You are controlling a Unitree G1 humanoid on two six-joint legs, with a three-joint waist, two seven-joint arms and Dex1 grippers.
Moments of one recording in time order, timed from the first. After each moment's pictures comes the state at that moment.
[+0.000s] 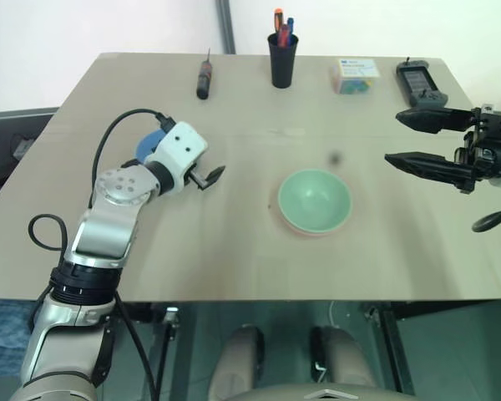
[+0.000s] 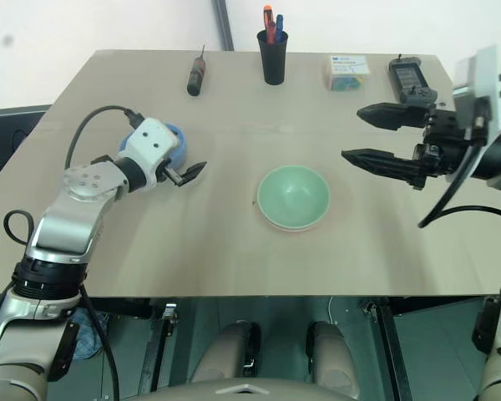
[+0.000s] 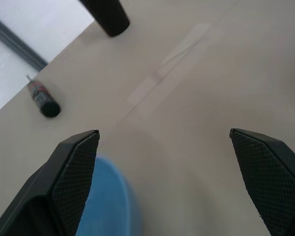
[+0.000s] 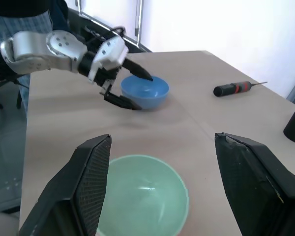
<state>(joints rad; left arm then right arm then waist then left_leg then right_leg) -0.53 0.74 -0.08 -0.12 -0.01 0.52 -0.61 -0.61 -0.81 -0.41 -0.41 0.66 0.91 1.17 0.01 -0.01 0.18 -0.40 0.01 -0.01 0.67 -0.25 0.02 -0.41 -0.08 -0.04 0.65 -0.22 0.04</state>
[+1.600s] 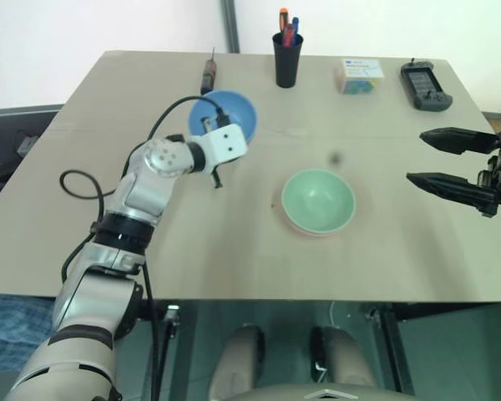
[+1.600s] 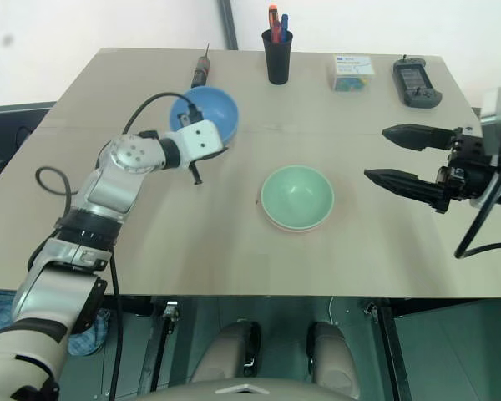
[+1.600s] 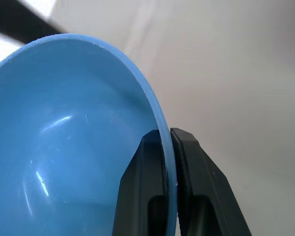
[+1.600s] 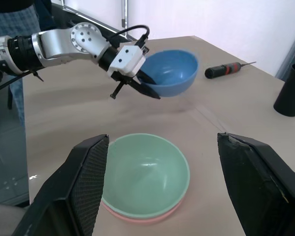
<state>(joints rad) -0.88 0.63 -0.27 0.34 0.21 0.05 -0.86 -0.32 -1.00 -0.49 -0.41 0.88 0.75 1.04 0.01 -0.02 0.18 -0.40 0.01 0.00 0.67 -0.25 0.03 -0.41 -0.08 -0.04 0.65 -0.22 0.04</state>
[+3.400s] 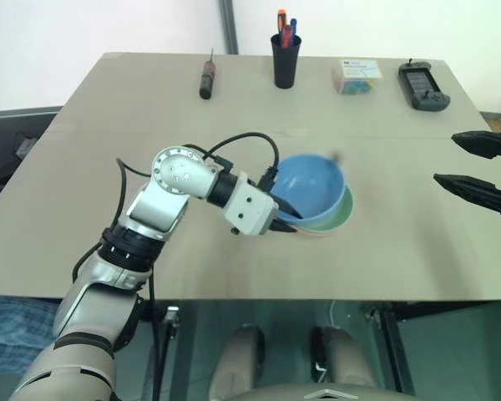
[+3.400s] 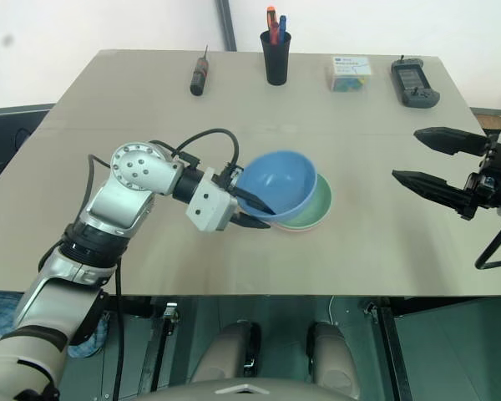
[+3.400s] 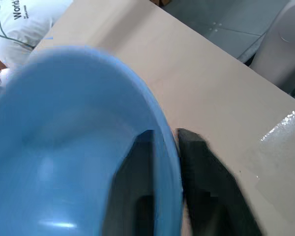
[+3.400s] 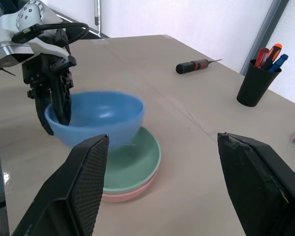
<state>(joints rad) -0.78 0.61 -0.34 0.02 -0.14 -0.25 -1.45 -0.18 -1.00 -0.59 -0.39 0.85 0.64 1.05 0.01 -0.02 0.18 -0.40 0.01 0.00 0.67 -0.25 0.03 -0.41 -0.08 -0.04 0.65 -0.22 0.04</state>
